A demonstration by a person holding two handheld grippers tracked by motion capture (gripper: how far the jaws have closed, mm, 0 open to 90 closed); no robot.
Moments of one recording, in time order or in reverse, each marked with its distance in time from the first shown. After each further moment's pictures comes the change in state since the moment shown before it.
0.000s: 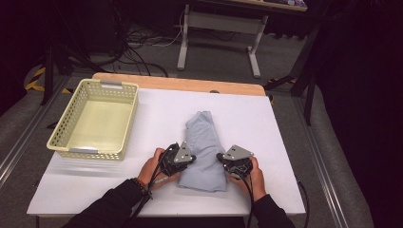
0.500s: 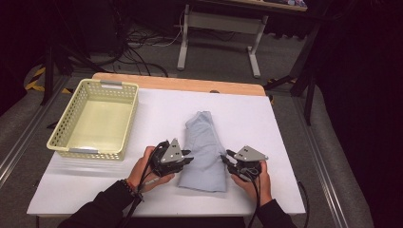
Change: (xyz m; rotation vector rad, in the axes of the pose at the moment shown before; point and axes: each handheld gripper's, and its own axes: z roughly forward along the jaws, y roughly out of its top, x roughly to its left) left arm -0.008 0.010 -0.058 -0.103 -0.006 -0.005; right arm -0.006 -0.007 -0.028 -0.101 -0.045 0.122
